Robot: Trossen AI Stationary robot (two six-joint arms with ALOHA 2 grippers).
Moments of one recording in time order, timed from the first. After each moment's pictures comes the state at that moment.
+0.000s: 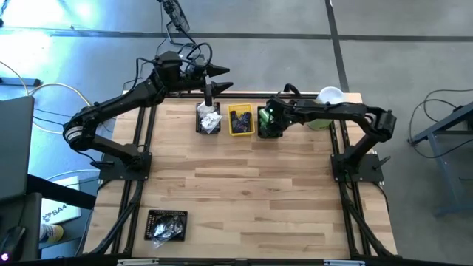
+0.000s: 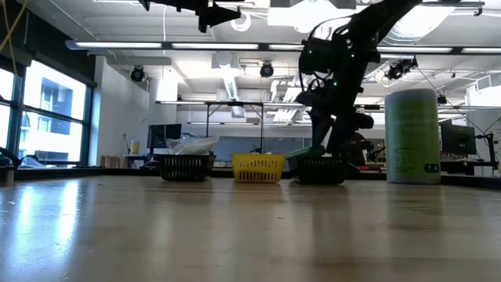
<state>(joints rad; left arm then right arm) 0.58 1.31 1.28 0.06 0.35 -0.06 -0.46 1.62 1.05 -0.58 0.03 0.56</state>
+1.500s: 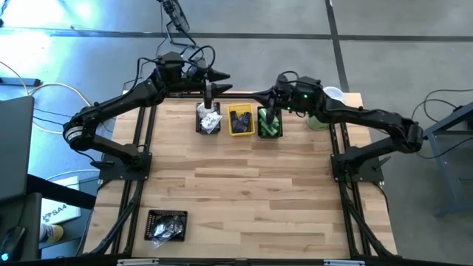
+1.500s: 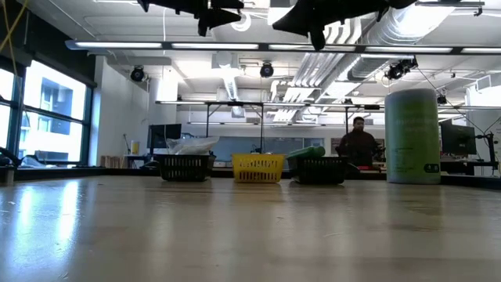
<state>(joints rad) 0.58 1.31 1.28 -0.01 0.37 -0.05 -0.41 1.31 1.05 0.17 -0.11 0.12</state>
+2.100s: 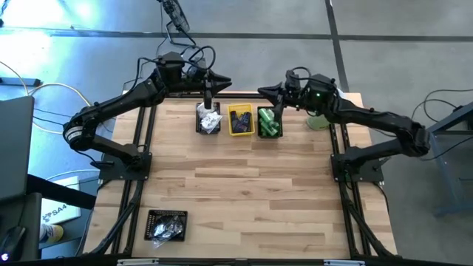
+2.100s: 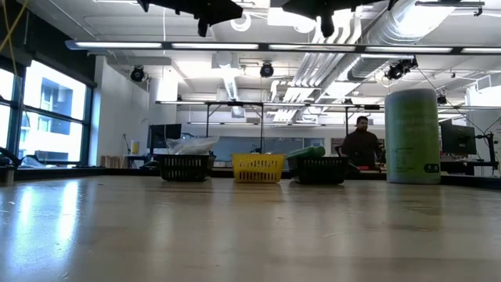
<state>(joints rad) 0.58 1.31 1.28 -0.02 0.37 -0.05 -0.41 1.22 1.05 0.17 -0.11 0.13</state>
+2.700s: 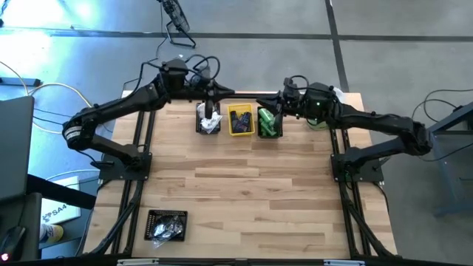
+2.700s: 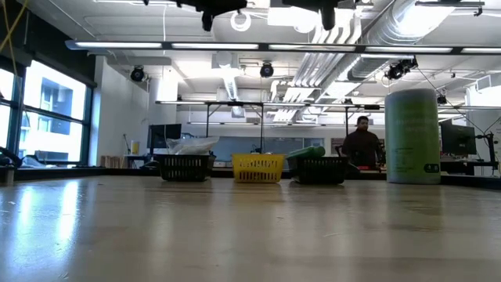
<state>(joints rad) 0.48 1.30 1.28 -0.06 0.36 -0.03 -0.30 1.20 1.05 0.11 -0.03 0.10</state>
